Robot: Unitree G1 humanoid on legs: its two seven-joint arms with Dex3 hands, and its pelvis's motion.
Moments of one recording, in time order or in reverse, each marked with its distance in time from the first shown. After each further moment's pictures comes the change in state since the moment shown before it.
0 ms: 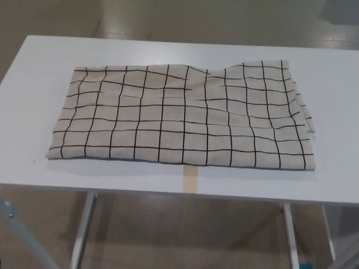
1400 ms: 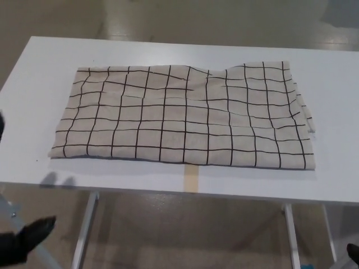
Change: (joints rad) left_arm 0.144 0.030 -0.092 -0.948 0.174 -0.395 -0.025; right_arm 0.104 0.042 0.131 -0.170 0.017 -0.002 0.058
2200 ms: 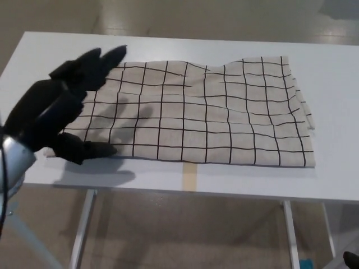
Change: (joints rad) left_arm -0.638 0.220 -0.399 0.356 0.394 0.214 -0.022; right_arm 0.023 -0.005 0.018 0.000 -0.003 0.001 0.005
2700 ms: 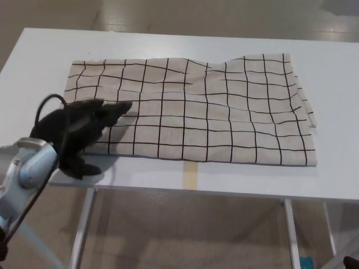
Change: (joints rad) left_arm -0.157 0.032 -0.294 0.359 0.250 0.140 0.054; right_arm 0.025 0.000 0.001 -0.012 0.002 0.007 0.001
